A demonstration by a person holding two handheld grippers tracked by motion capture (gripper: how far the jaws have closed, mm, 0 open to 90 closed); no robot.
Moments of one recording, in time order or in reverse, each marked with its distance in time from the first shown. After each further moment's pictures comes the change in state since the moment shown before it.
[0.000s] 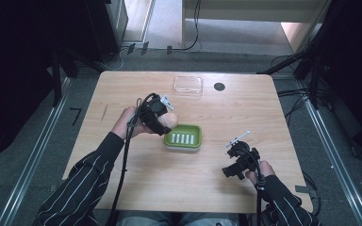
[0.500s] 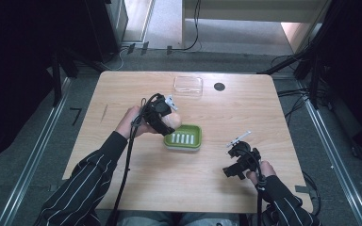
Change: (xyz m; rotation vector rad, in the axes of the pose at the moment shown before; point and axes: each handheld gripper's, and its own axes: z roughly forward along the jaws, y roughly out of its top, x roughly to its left) left arm -0.003 0.008 0.006 -0.004 -0.008 0.027; right arm -0.002 -0.002 -0.001 -0.005 -0.001 0.002
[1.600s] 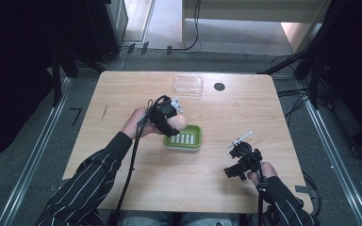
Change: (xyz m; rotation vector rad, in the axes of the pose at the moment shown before) left arm -0.004 0.010 0.018 -0.002 -0.026 0.056; right arm -0.002 -0.004 -0.001 0.001 -0.012 0.003
